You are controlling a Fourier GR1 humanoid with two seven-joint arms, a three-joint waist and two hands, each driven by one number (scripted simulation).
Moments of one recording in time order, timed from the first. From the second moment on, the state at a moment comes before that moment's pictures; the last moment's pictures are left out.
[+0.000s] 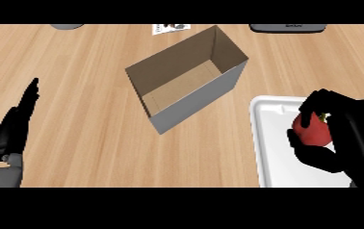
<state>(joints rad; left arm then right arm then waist) -0.08 0.40 0.13 -1.35 -0.18 0.12 0.07 -0.08 -0.25 0.08 -2.11 1.10 0.25 0.27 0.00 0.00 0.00</state>
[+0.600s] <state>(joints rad) -0.13 0.37 0.13 -1.33 -0.21 0.12 0.07 -0.51 -0.03 0.16 -1.88 1.02 0.27 0.50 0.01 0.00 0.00</state>
